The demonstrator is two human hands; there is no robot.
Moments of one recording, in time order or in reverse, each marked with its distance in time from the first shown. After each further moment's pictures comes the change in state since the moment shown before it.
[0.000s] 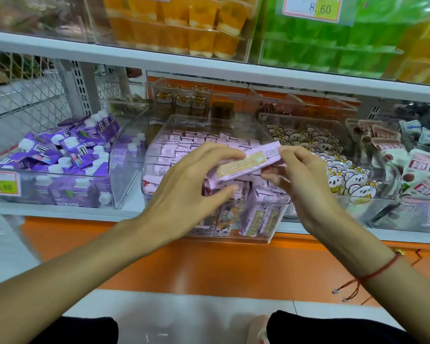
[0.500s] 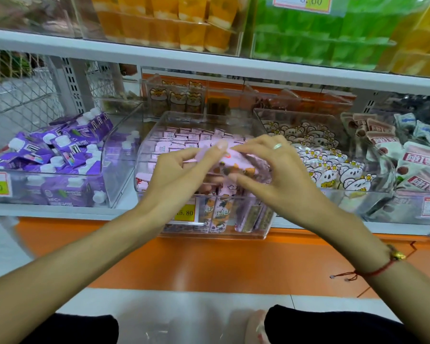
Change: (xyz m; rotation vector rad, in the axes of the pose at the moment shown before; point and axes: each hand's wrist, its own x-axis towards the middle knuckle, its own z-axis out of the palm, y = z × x) left_hand 0.010 0.008 0.006 -0.760 0.080 -0.618; right_hand -0.004 0.000 -0.003 -1.001 -0.301 -0.740
